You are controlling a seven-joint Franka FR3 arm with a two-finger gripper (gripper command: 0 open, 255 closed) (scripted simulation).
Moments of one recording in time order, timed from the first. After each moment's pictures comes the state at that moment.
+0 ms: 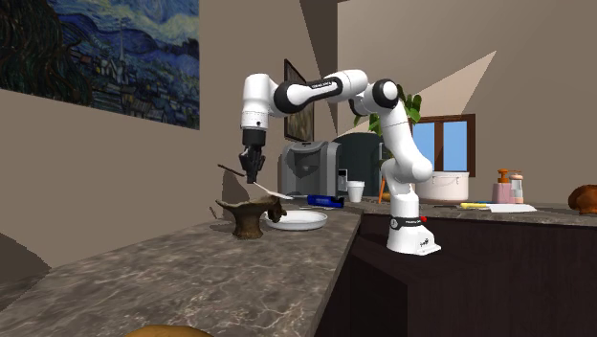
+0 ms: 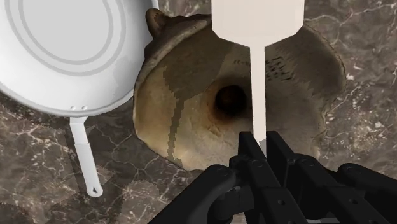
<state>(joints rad) -0.17 0.25 0.17 -1.68 -0.09 1.97 0.76</state>
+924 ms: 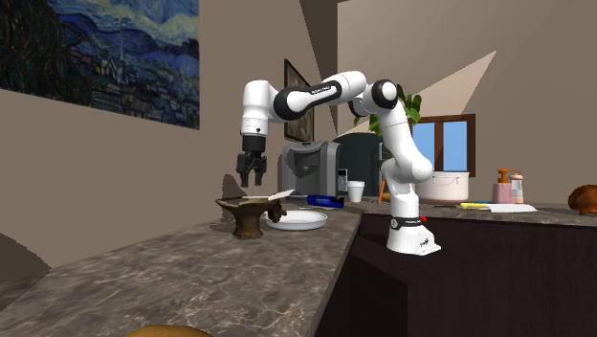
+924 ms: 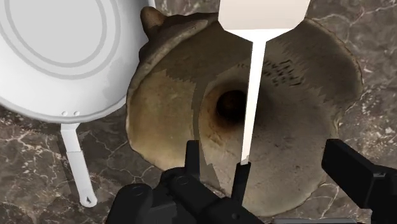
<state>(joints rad) -0.17 0.26 0.16 -1.71 -0.10 2.02 0.76</state>
